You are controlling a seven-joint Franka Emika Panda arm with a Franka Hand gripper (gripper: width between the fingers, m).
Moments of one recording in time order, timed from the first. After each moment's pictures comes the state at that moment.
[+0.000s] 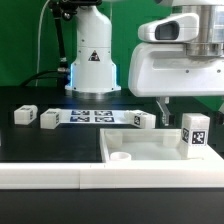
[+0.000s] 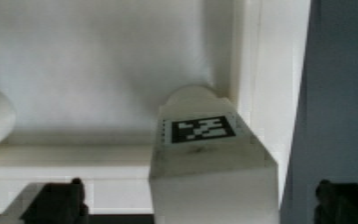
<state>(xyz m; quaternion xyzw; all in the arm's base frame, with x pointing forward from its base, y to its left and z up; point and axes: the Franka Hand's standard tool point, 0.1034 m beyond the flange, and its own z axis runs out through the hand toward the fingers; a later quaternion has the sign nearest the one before) 0.623 0.118 0.081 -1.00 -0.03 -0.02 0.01</state>
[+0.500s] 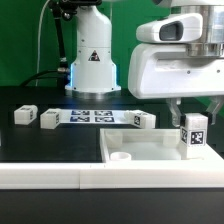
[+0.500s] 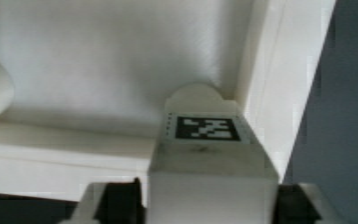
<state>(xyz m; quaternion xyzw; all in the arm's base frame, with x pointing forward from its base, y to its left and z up) 0.624 0.117 0.081 -1.00 -0.07 -0.02 0.01</state>
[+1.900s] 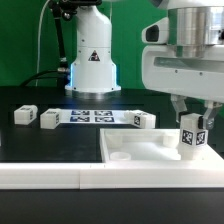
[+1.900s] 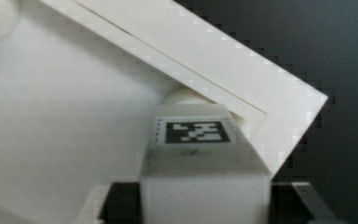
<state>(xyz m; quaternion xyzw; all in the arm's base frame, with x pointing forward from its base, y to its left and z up) 0.624 0.114 0.080 -0.85 0.53 0.01 0.04</state>
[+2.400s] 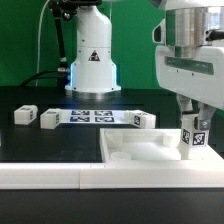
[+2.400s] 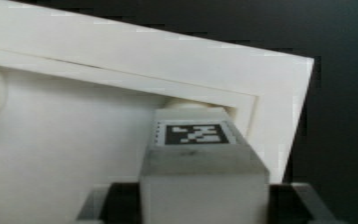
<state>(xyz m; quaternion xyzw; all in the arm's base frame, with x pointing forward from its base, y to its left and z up) 0.624 0.116 0.078 -0.77 0.63 0.01 0.05</state>
